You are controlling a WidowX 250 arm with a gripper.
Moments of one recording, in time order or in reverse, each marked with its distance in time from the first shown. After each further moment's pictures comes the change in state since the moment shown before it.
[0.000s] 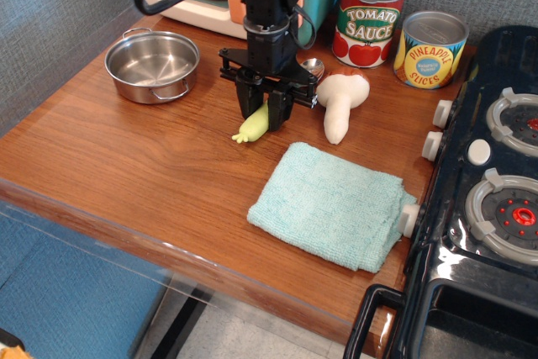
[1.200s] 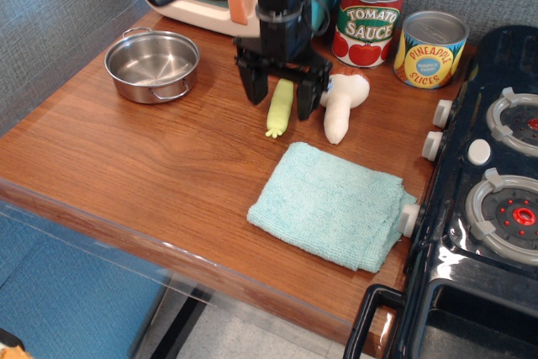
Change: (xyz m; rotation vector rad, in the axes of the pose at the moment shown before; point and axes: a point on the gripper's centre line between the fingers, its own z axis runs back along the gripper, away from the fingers) arm 0.008 -0.011 0.025 -0.058 -0.048 0.013
